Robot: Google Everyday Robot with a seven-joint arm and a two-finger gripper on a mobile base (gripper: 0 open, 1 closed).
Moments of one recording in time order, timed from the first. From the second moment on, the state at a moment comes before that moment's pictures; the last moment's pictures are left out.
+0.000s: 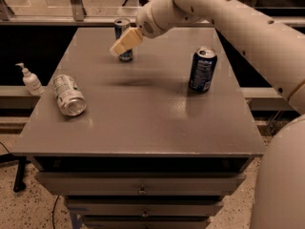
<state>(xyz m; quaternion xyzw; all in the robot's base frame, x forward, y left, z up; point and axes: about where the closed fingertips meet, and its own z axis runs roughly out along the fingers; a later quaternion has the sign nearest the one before) 0.729 0.069 0.929 -0.50 0.72 0.17 0.44</state>
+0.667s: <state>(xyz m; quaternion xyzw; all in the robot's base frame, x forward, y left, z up) 0.748 0.075 0.922 -0.46 0.74 0.20 0.45</state>
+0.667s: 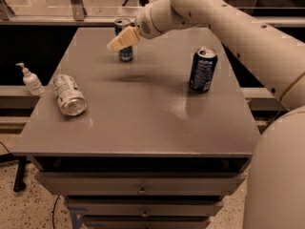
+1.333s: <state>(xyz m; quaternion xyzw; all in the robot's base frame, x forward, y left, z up) 0.752 0.091 0.917 -0.45 0.75 0.20 0.45</state>
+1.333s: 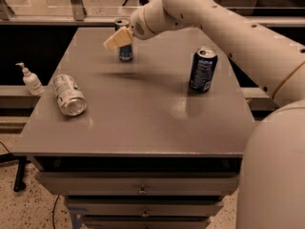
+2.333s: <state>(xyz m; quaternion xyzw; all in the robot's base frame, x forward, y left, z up) 0.749 0.059 0.930 -0.44 0.75 0.18 0.46</state>
